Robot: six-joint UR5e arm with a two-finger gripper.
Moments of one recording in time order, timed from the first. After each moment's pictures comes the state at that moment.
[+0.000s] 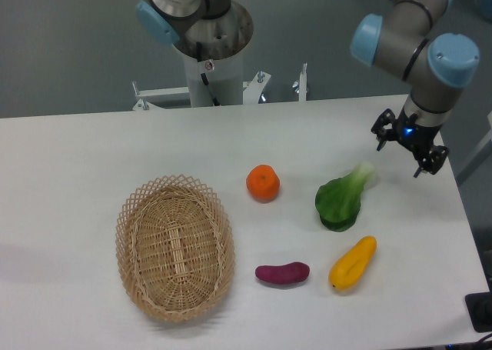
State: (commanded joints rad) arm 2.90 -1.97 -1.75 -0.98 1.52 1.73
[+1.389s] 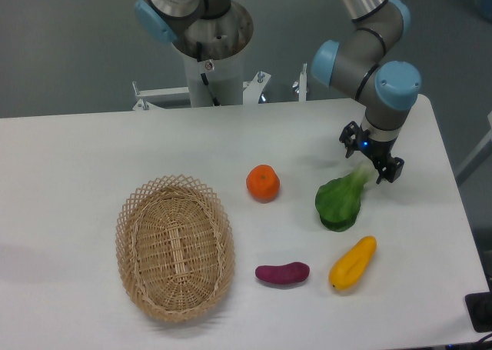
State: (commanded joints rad) arm 2.86 -1.98 -1.90 -0.77 1.57 1.74
